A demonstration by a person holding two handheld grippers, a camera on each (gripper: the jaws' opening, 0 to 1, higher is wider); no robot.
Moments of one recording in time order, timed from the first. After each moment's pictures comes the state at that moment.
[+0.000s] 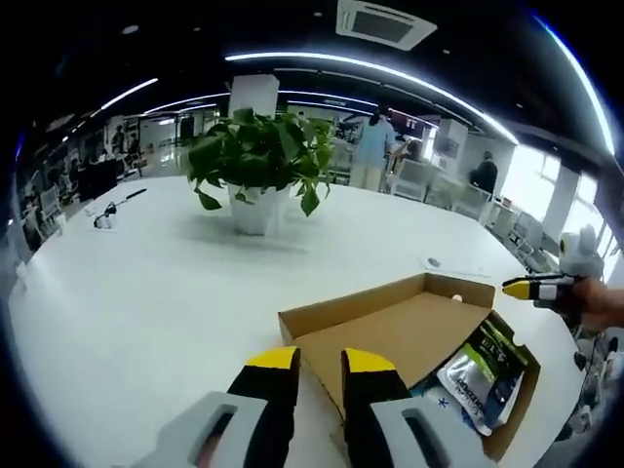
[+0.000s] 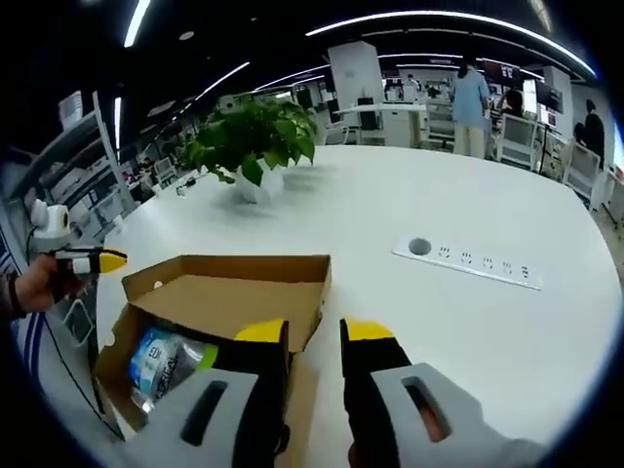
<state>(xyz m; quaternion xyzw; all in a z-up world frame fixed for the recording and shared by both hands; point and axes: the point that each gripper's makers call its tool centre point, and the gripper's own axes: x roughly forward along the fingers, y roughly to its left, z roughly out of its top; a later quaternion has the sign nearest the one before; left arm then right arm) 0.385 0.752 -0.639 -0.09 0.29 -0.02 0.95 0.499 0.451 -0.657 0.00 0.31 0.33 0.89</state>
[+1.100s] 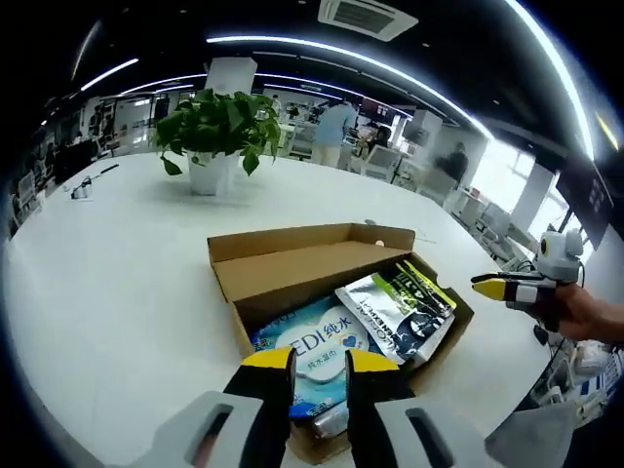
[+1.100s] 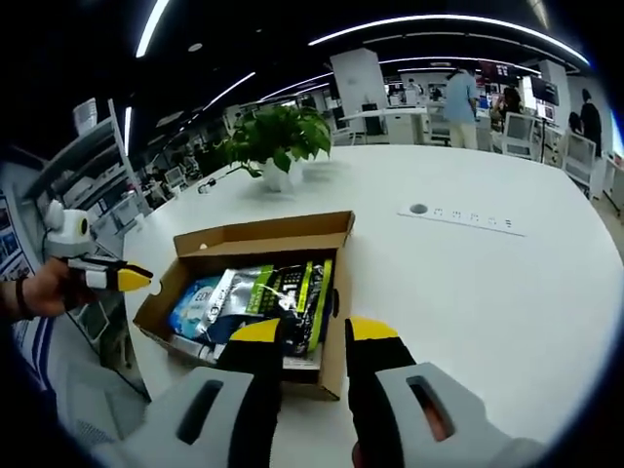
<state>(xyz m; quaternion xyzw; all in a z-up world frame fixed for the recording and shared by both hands) 0.303 0.649 -0.667 -0.11 0.33 -0.10 0.93 0.386 0.415 -0.666 0.03 0.30 0.34 0.89</state>
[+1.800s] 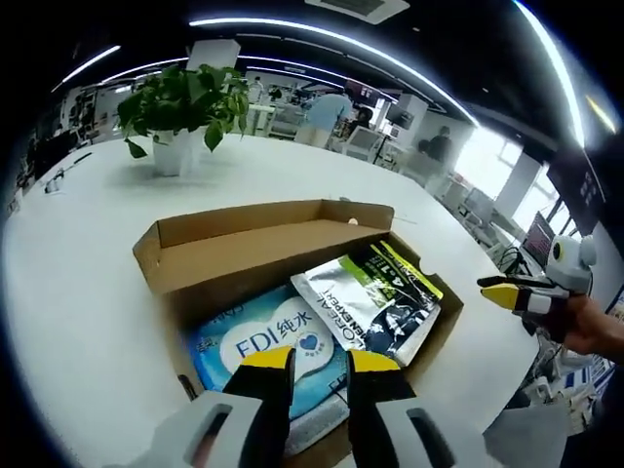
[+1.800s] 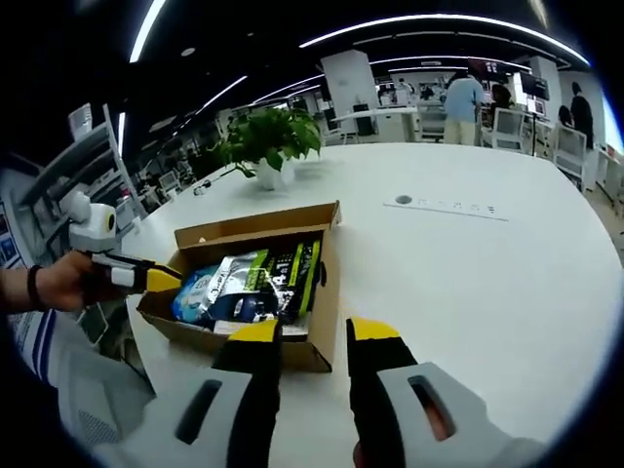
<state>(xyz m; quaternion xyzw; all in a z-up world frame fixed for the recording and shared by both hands) 0.331 0.607 -0.697 -0.12 0.36 -0.14 0.91 0.358 0.387 -0.669 0.04 0.30 0.32 0.90</state>
